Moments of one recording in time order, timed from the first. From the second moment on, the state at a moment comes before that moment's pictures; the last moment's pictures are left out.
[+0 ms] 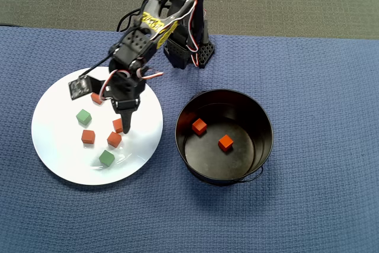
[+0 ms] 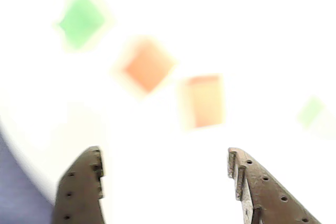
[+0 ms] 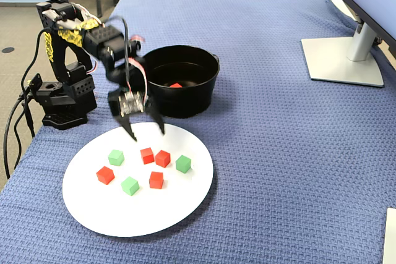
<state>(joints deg) 37.2 91.9 105.5 60.7 -60.4</state>
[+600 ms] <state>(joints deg) 40.9 79.6 105.1 56.2 -72.3</state>
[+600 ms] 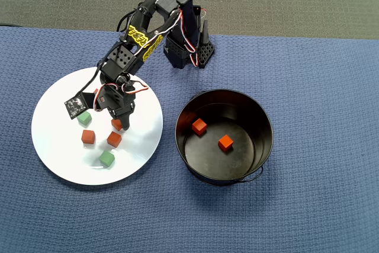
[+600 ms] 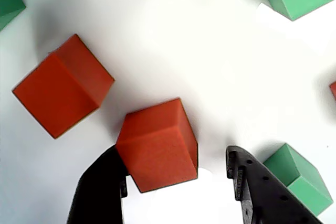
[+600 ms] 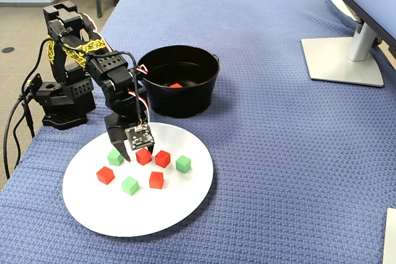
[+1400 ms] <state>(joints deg) 39.1 85.2 97.9 63.3 -61.1</state>
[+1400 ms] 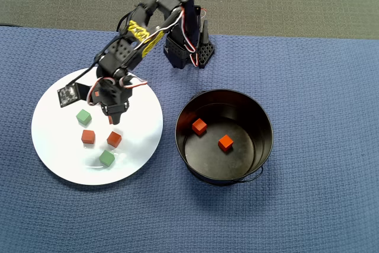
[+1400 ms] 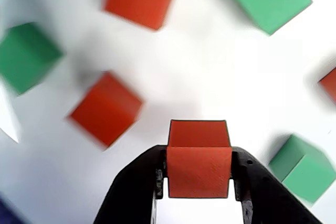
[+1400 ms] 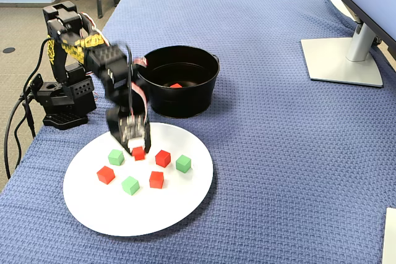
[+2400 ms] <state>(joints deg) 4.9 107.1 92.9 75.1 -25.8</state>
